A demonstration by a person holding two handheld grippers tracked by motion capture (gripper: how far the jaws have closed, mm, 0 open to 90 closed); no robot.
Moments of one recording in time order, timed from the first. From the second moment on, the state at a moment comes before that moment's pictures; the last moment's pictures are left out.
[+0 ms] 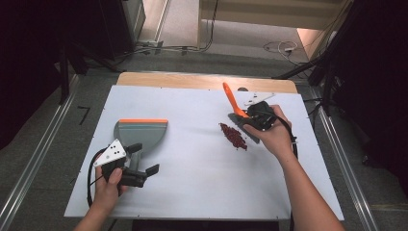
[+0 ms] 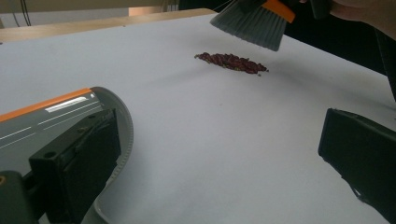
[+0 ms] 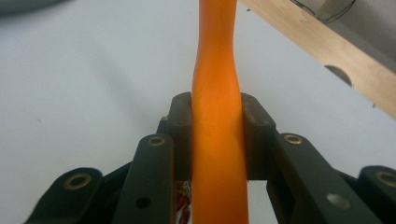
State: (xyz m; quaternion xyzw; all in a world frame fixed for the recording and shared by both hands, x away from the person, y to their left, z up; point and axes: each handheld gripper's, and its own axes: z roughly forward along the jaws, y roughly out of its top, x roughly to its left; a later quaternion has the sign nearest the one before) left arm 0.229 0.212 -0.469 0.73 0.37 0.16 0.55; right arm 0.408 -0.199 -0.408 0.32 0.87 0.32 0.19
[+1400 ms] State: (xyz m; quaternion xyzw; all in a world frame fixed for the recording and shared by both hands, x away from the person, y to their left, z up) left arm 0.223 0.220 -0.467 0.71 0.37 0.19 0.57; right arm 0.306 -0.332 -0.444 0.48 0.76 0.43 0.08
